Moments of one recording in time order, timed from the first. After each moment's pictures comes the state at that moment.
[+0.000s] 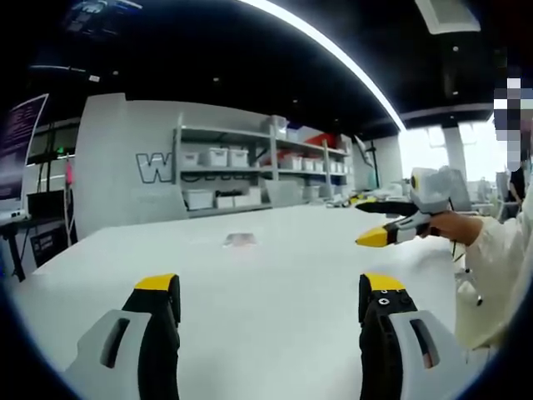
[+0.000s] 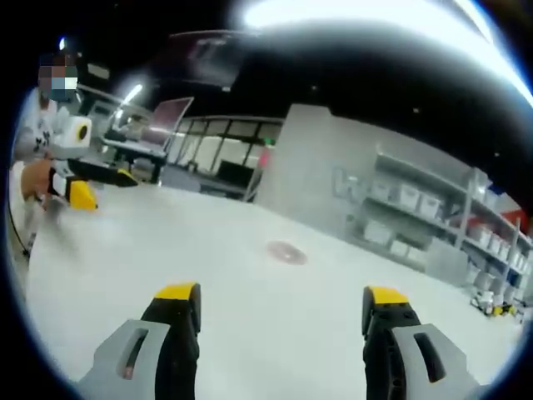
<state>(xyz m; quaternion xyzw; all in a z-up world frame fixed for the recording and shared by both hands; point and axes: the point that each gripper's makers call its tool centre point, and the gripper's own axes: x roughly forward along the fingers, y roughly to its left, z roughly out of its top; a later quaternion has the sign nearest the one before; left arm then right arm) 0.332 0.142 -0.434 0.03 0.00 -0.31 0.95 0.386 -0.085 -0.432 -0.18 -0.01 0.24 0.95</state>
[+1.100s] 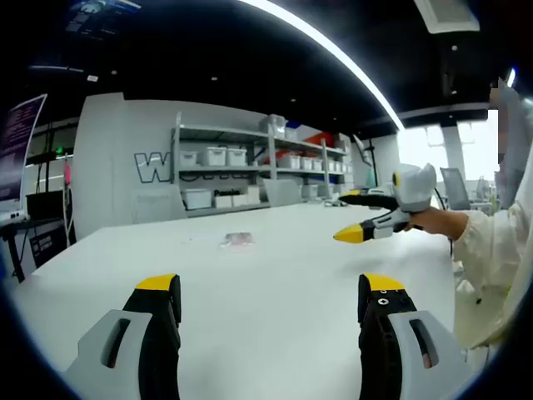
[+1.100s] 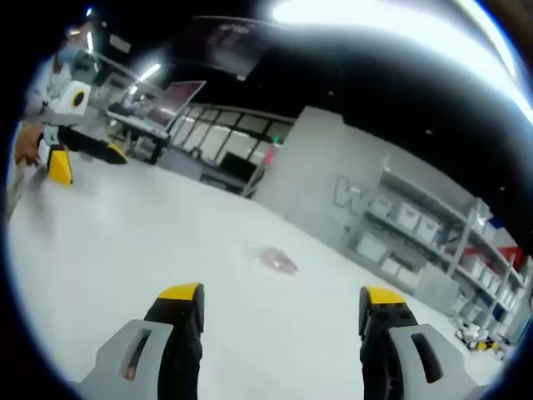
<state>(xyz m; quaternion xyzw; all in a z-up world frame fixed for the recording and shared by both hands) 0.330 0.141 -0.434 0.03 0.00 -0.31 0.95 0.418 -0.077 -0.423 -0.25 -0.03 0.23 0.94</state>
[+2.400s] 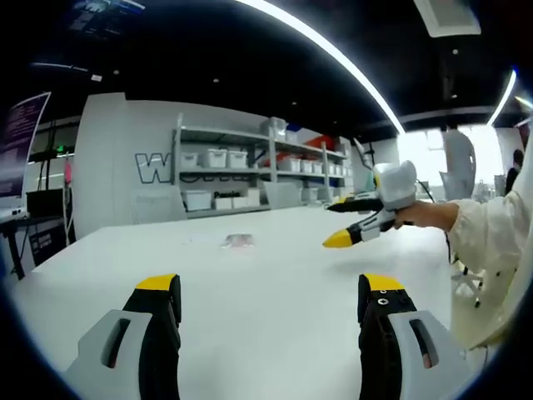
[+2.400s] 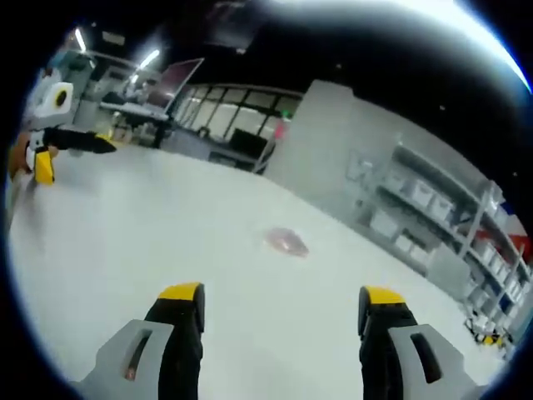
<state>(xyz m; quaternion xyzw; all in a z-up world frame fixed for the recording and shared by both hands) 0.329 0.147 -0.432 0.02 0.00 -0.31 0.95 0.443 -0.069 -0.438 -0.25 0.06 0.24 0.93</state>
